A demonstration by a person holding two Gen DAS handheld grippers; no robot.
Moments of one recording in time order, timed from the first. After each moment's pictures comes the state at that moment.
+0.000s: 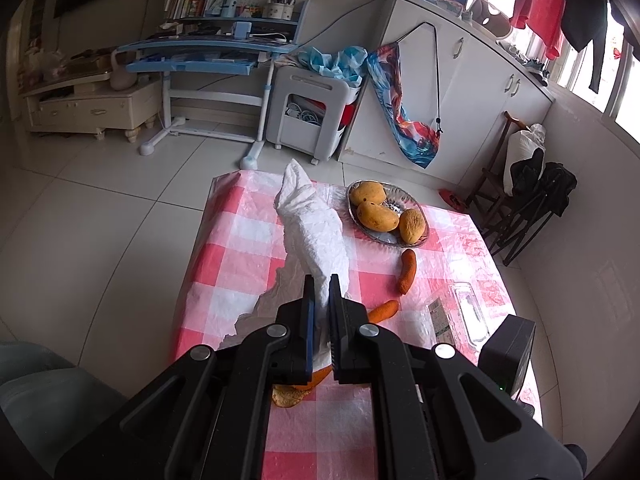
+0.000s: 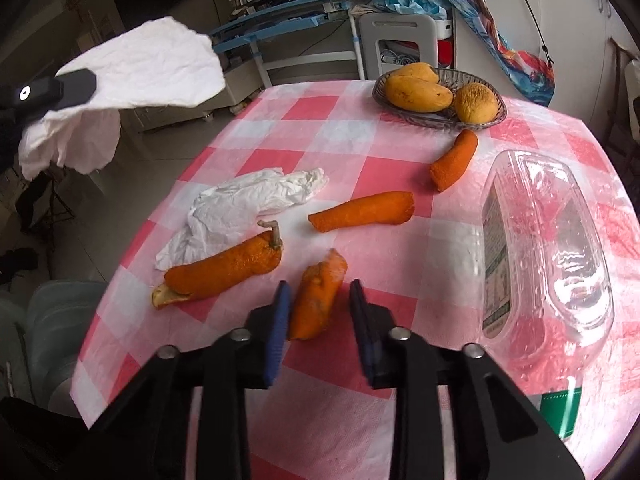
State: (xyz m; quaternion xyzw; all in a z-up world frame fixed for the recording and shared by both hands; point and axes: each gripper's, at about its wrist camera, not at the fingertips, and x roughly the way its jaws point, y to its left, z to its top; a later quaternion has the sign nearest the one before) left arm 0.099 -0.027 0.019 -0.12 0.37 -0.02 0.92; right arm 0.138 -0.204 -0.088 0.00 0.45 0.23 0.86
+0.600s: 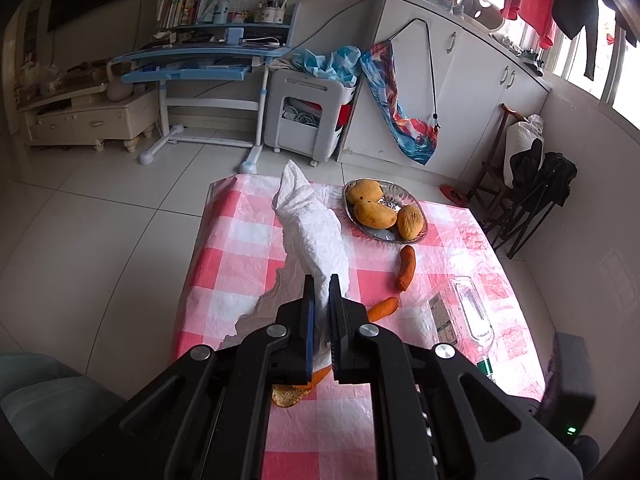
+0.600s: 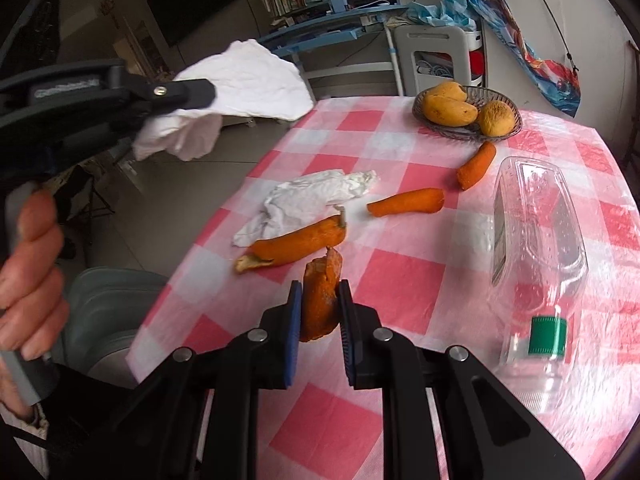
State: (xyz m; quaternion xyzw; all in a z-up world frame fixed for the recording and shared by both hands) left arm 0.095 -0.036 0.021 -0.10 0.37 -0.02 0.92; right arm 0.093 -0.216 -0.057 0.03 0.43 0.31 0.85
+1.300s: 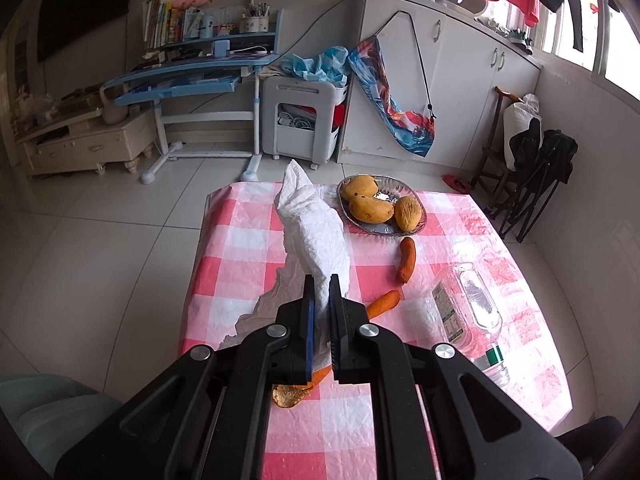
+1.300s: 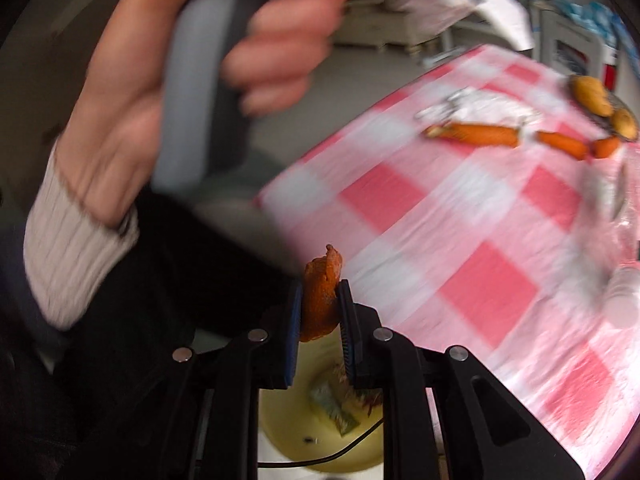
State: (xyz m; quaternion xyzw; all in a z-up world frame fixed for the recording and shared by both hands) left arm 0.089 -0.058 0.022 -0.04 0.36 -0.02 0.93; right arm -0.016 -0.182 -0.064 -0.10 0.48 0.51 0.70
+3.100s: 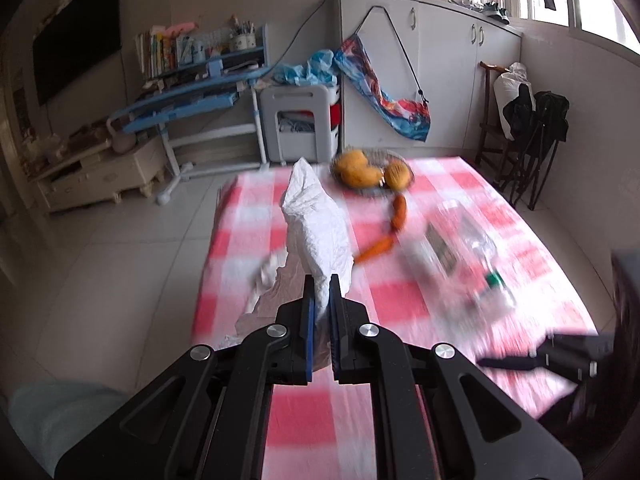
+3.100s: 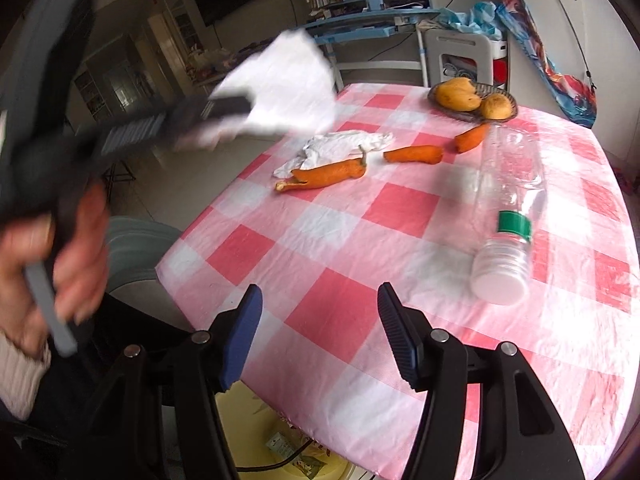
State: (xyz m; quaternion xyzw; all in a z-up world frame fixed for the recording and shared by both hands) left arm 0.007 -0.080 0.006 0.02 0.35 -0.01 0.94; right arm 0.025 -0.258 -0.058 -0.01 0.42 0.35 0.84
